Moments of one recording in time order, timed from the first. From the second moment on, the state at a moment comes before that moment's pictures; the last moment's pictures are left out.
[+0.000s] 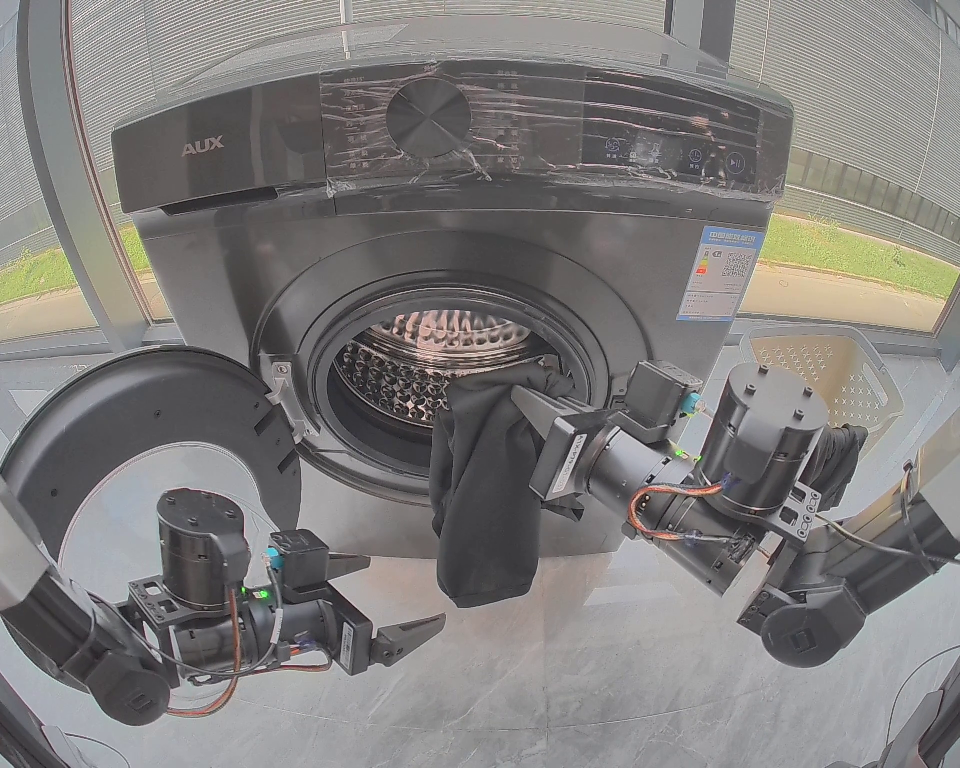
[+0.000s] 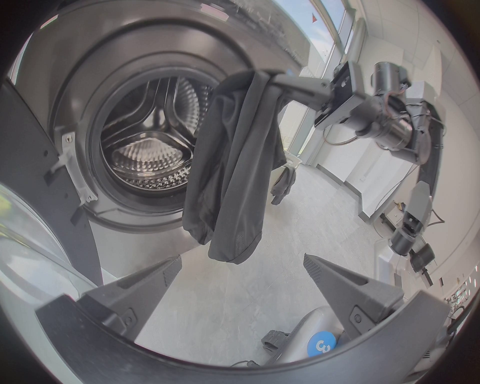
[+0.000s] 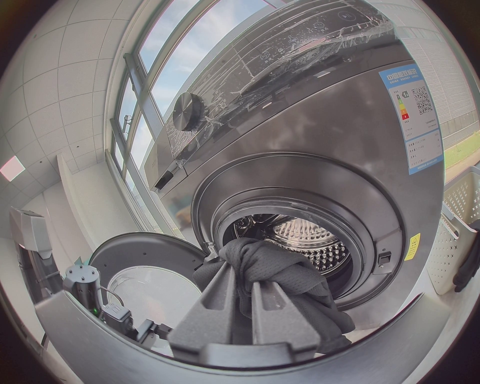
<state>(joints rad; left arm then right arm) -0.55 1.75 -0.33 -0.99 -0.22 0.01 0.80 1.90 -0.79 -1.21 -0.17 0.29</state>
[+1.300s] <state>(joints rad) -0.59 2.25 -0.55 -1.28 -0.21 -0.09 0.82 1.93 -0.80 -1.22 -0.18 0.29</state>
